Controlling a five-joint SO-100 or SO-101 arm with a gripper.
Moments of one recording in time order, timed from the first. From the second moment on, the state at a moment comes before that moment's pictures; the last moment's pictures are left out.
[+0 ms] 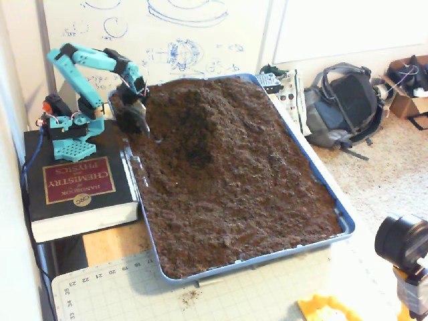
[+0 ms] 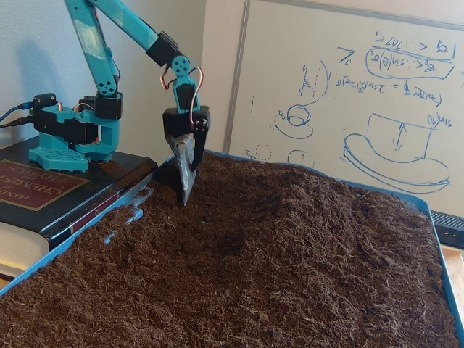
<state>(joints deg) -26.5 108.5 150.7 28.2 7.4</state>
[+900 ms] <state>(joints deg) -23.3 82.0 123.0 8.1 26.1</state>
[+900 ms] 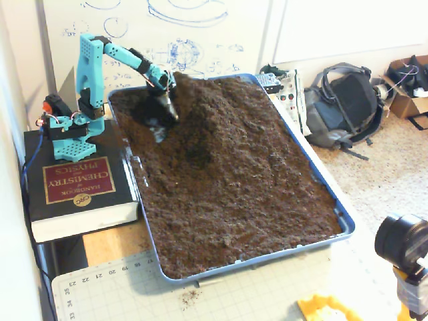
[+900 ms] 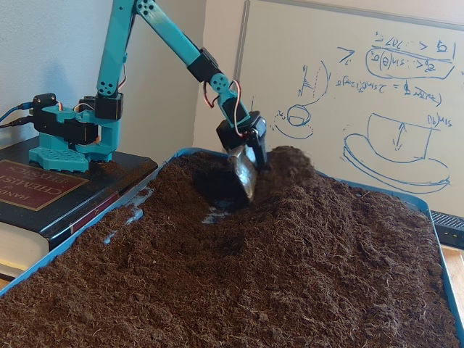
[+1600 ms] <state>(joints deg) -15.4 92.5 122.0 7.3 26.1</state>
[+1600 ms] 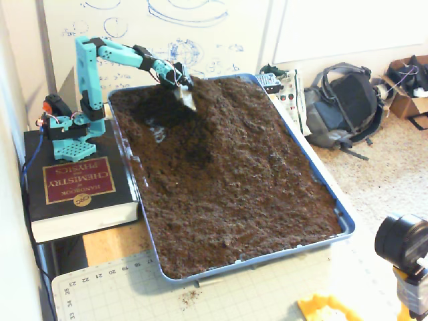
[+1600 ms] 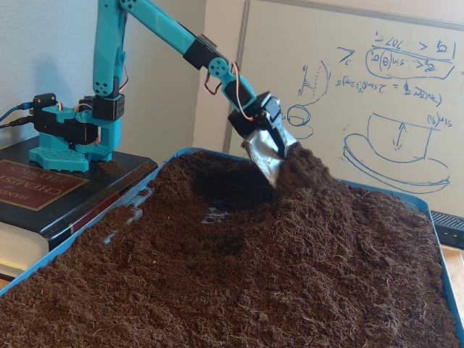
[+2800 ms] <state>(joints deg) 31.6 134.4 163.7 24.3 -48.8</state>
